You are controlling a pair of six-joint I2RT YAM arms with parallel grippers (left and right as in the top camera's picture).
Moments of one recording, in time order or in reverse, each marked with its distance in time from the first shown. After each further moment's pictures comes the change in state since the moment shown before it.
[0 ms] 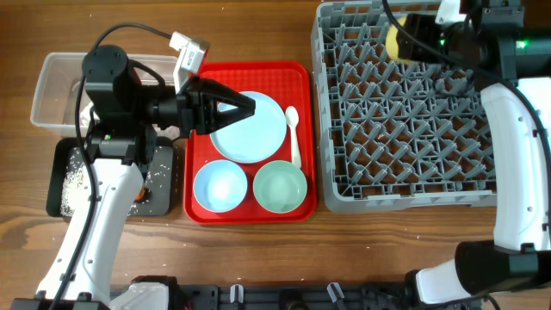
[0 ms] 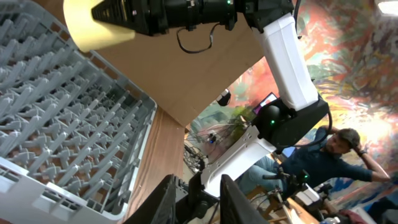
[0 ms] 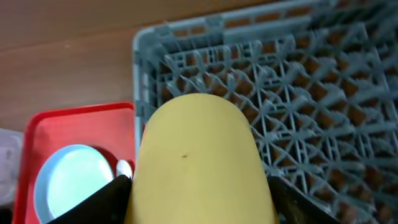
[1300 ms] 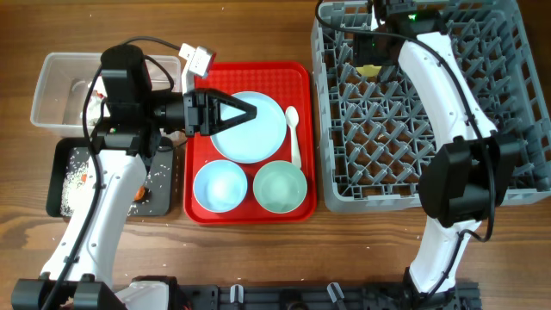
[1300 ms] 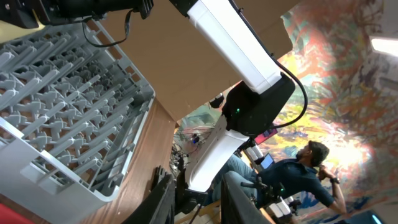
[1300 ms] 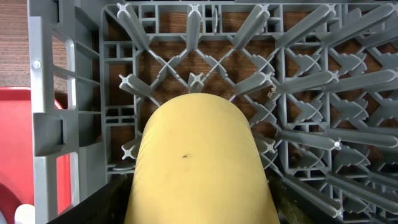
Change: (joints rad) left arm 0.000 0.057 0.000 -0.259 -0.006 0.130; right arm 0.114 0.410 0.000 0.192 0.190 -0.068
